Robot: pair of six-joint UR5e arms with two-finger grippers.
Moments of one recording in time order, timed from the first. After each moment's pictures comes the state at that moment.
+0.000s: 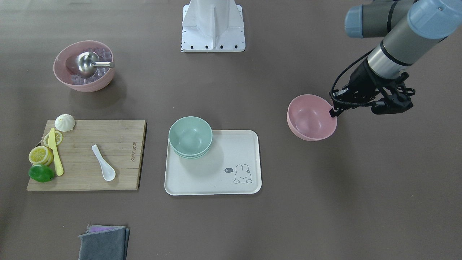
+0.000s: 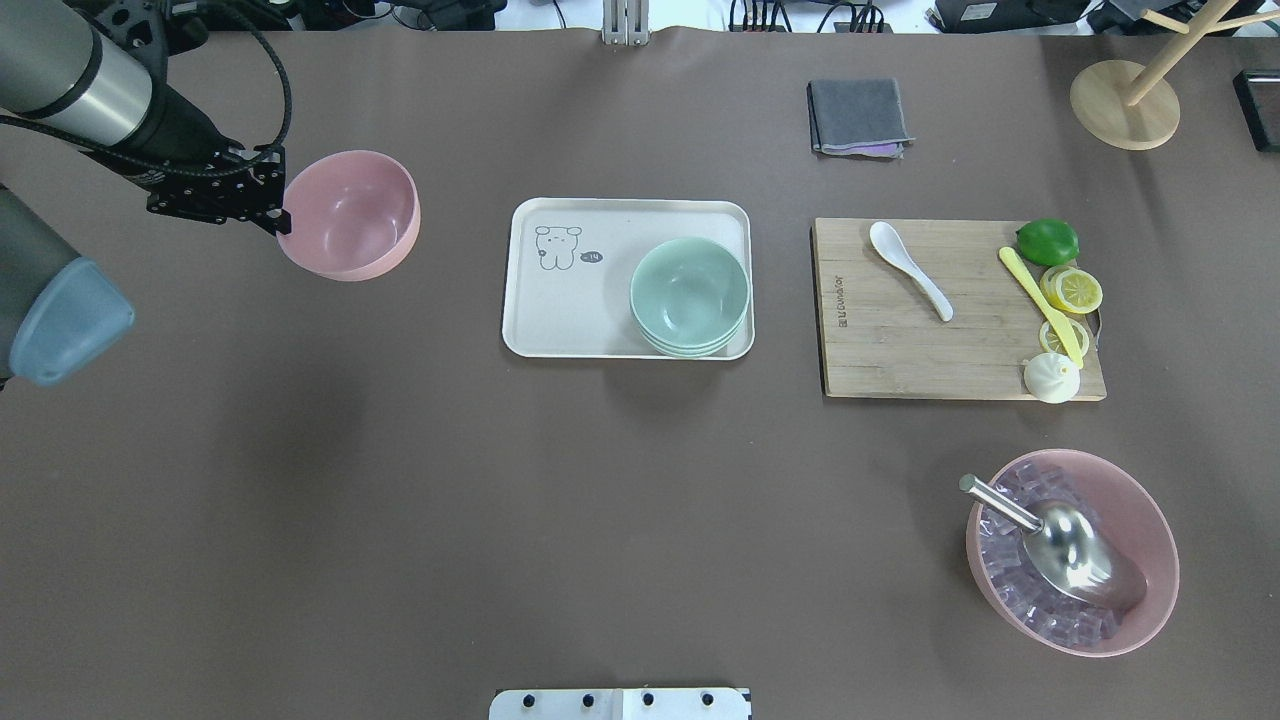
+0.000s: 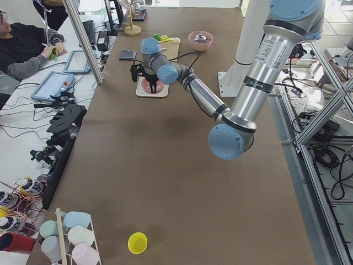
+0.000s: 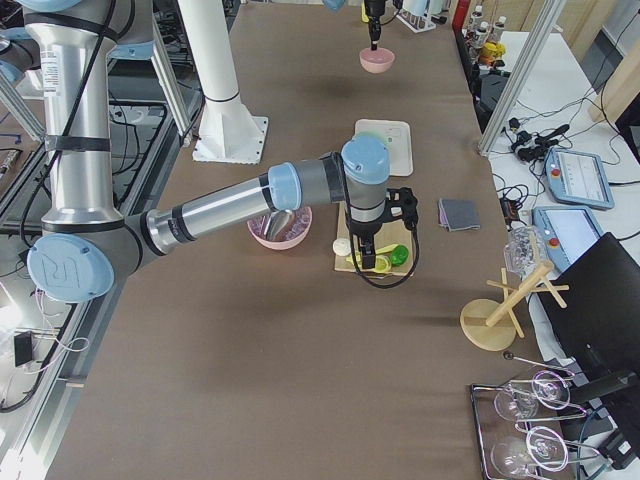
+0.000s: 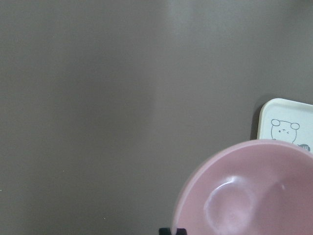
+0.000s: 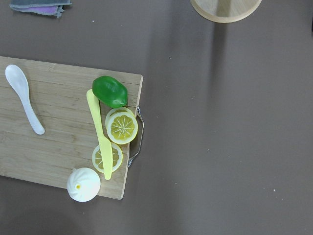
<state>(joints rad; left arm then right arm) -0.99 -1.99 -1.89 -1.61 -2.27 -1.09 1.52 -1.58 1.96 -1.74 2.43 0.05</state>
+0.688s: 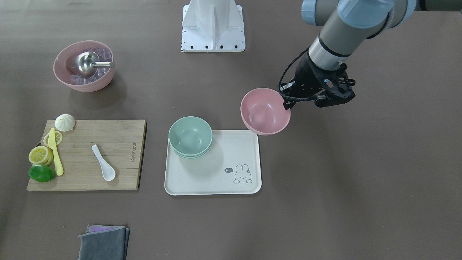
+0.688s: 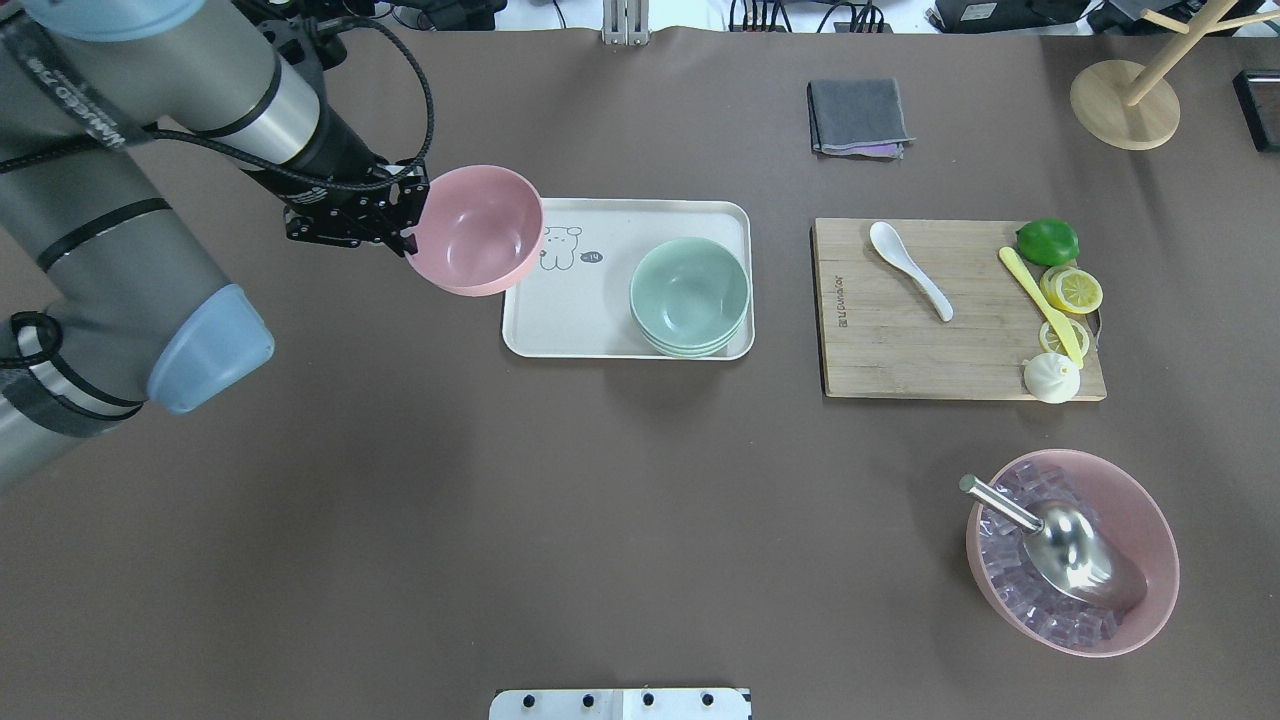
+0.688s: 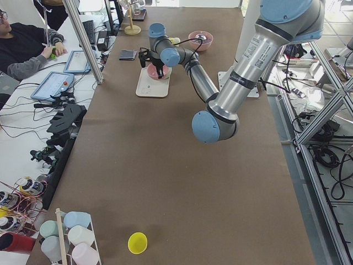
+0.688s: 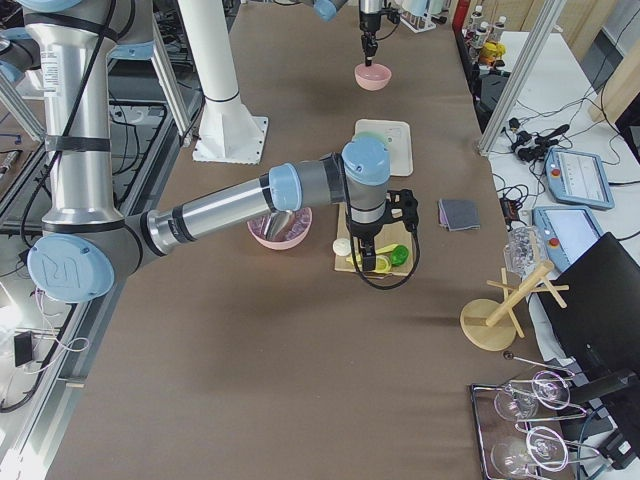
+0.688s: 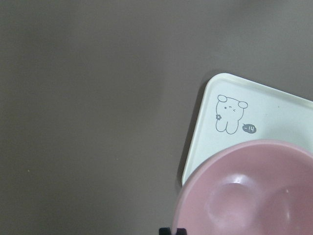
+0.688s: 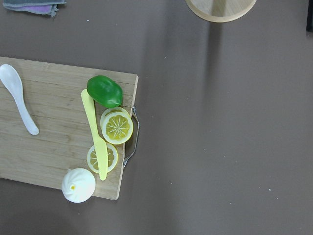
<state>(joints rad) -0.84 -2.19 -1.84 -1.52 -2.17 -1.32 1.52 -1.58 1.96 -1.74 2.42 0.05</state>
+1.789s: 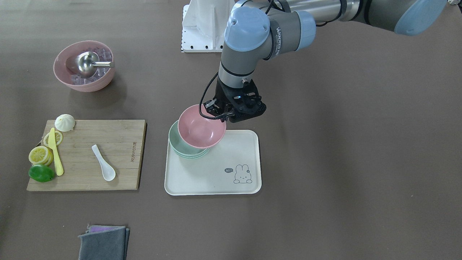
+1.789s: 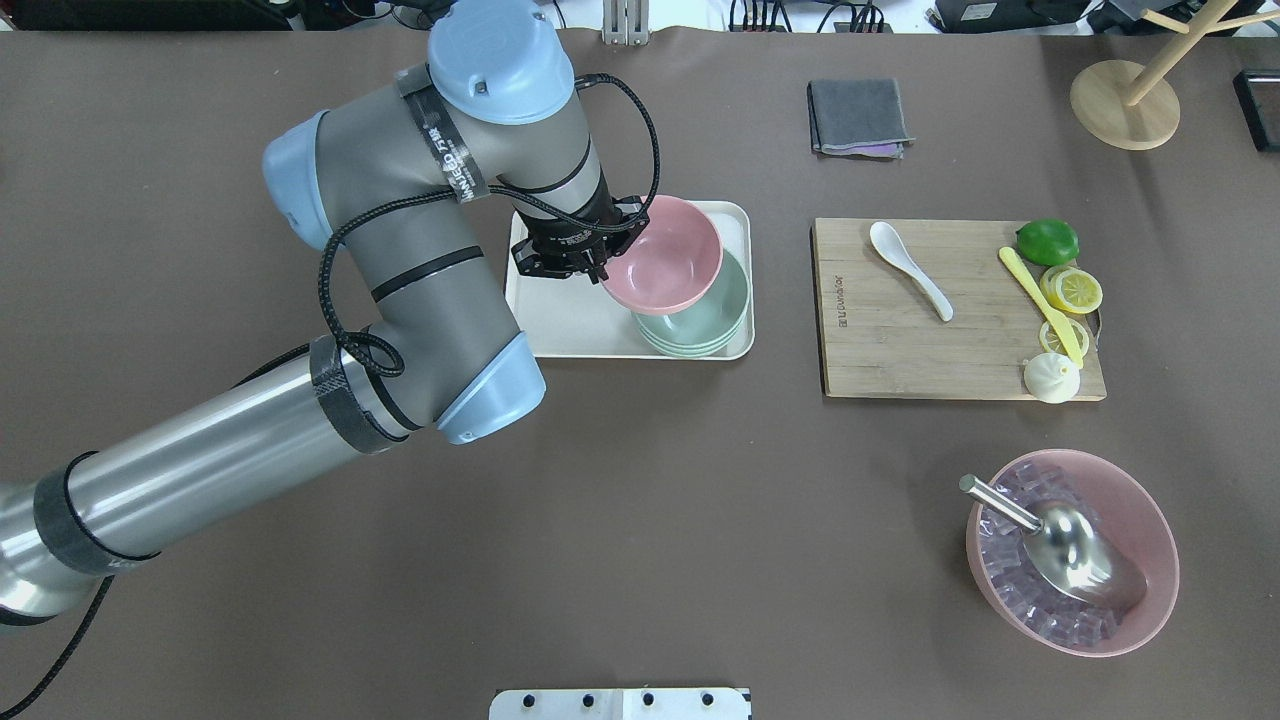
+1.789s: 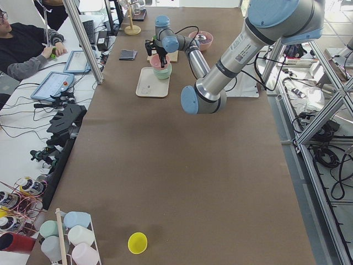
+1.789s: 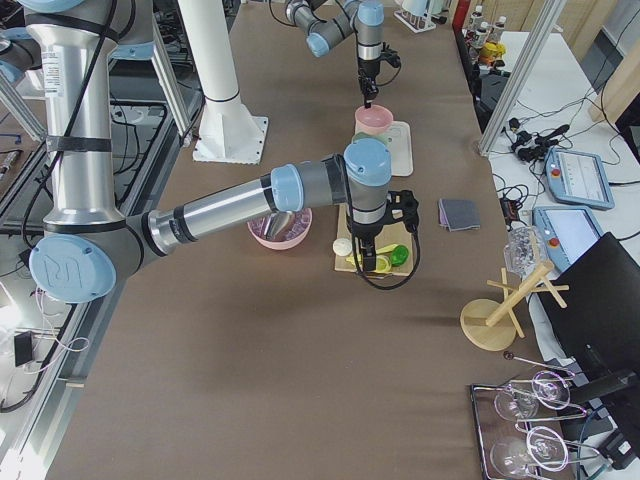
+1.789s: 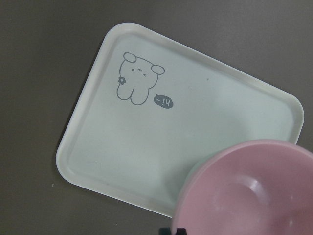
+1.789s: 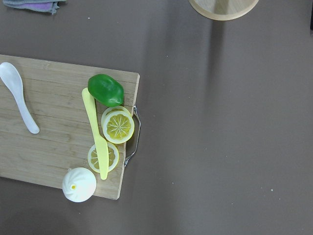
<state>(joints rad) -0.66 -2.48 -1.52 -1.57 -2.01 -1.51 1.52 -1.58 1.95 -1.74 2.42 0.05</state>
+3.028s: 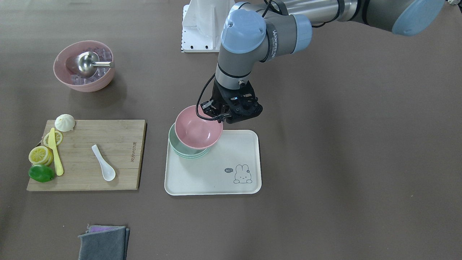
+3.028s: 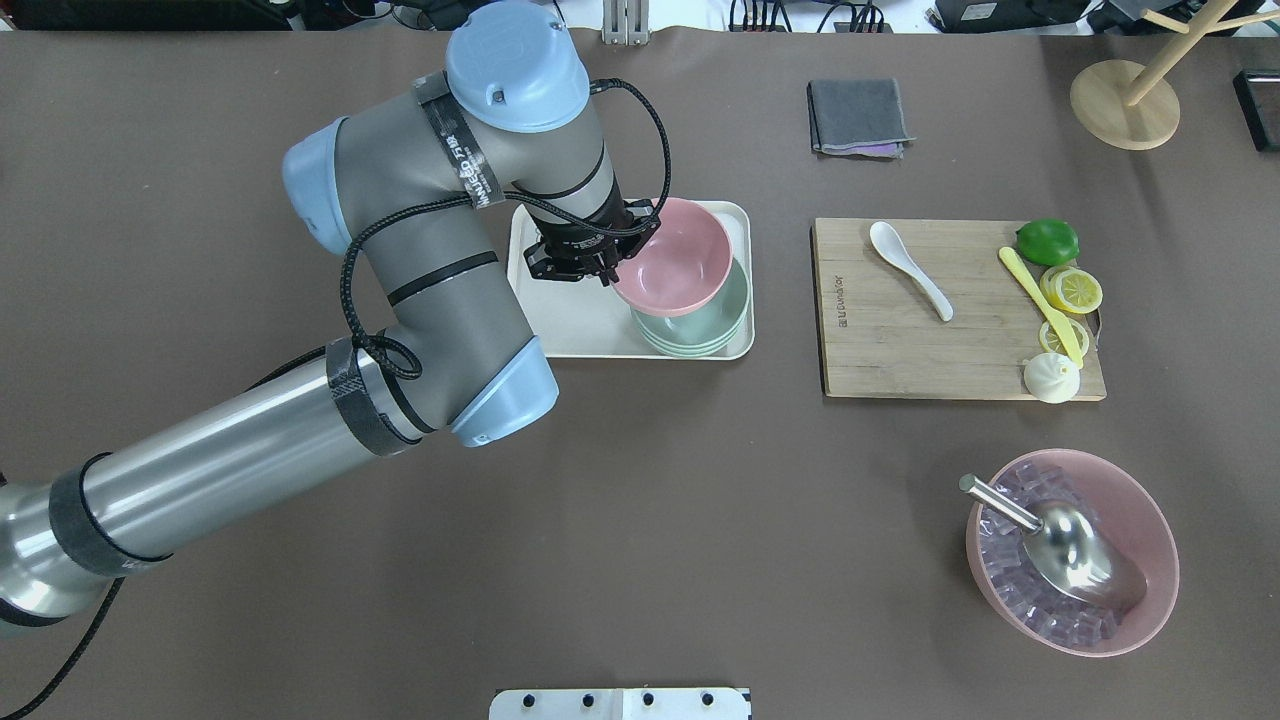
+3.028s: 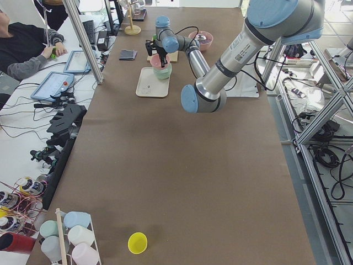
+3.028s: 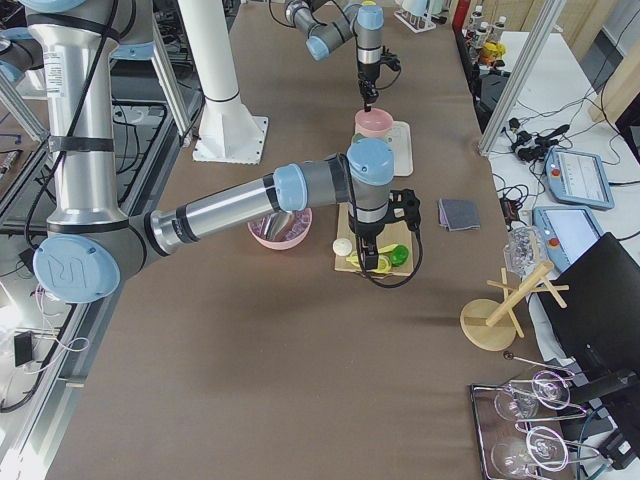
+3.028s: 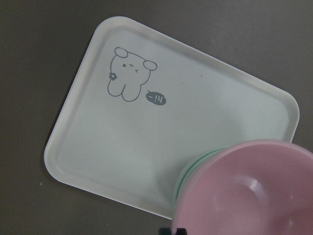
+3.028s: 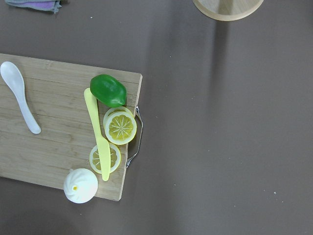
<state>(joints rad) -0.65 -2.50 -1.50 -1.59 -1.99 -1.52 1.51 -1.57 1.95 -1.74 2.42 0.05</state>
